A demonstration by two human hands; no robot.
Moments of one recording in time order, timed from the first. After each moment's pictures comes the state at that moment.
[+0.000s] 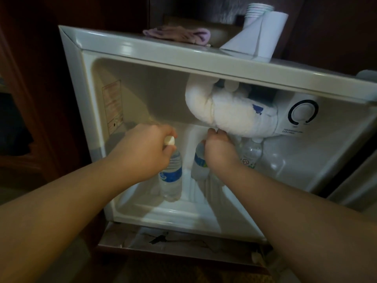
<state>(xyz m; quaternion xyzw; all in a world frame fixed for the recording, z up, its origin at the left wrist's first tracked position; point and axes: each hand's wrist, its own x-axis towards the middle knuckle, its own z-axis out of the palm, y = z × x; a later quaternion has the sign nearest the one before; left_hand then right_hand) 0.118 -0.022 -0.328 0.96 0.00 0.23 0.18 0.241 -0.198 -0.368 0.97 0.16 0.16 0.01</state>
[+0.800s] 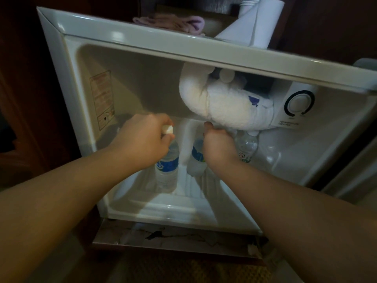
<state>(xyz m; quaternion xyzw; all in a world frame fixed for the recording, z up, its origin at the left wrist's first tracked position) 0.139 -0.022 -0.334 0.95 -0.01 0.25 0.20 0.243 -0.209 -0.372 0.97 0.17 0.16 -0.04</state>
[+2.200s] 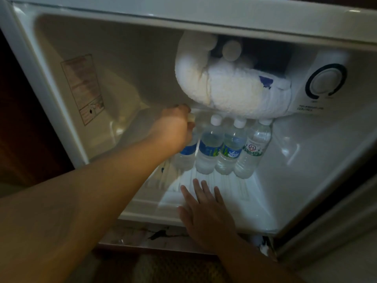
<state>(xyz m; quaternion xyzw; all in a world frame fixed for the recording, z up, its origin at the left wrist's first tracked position) 0.232 -0.066 -0.371 0.96 0.03 0.21 0.19 0.163 -0.231 -0.552 0.95 0.29 0.04 -0.08</state>
